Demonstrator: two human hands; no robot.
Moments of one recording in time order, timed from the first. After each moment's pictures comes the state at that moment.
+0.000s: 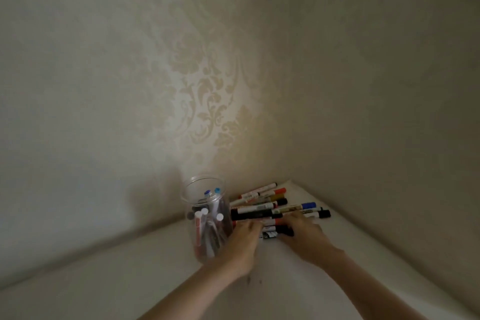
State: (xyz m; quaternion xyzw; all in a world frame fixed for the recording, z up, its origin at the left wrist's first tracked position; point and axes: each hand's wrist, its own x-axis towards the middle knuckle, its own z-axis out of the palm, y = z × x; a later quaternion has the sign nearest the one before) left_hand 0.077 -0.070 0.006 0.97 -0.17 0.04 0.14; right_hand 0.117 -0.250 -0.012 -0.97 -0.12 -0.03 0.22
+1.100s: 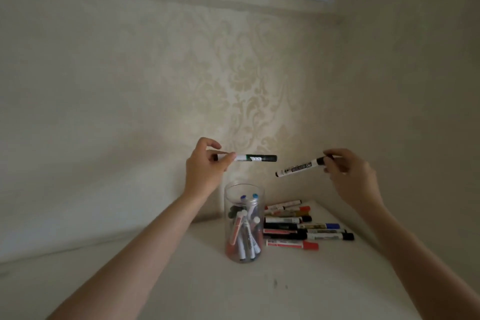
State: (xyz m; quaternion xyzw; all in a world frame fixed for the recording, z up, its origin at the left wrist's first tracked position) left_hand 0.049 0.042 0.171 0.77 0.01 0.34 0.54; right_hand 0.075 -0.239 0.168 -0.82 -0.10 -0.32 0.47
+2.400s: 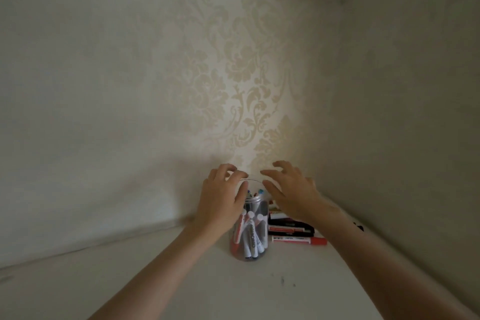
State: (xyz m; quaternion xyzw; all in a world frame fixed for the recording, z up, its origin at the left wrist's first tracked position) left_hand 0.050 0.030 0.110 0.91 -0.10 0.36 0.16; right_hand 0.091 -0.152 0.126 -0.94 -0.24 -0.18 0.18
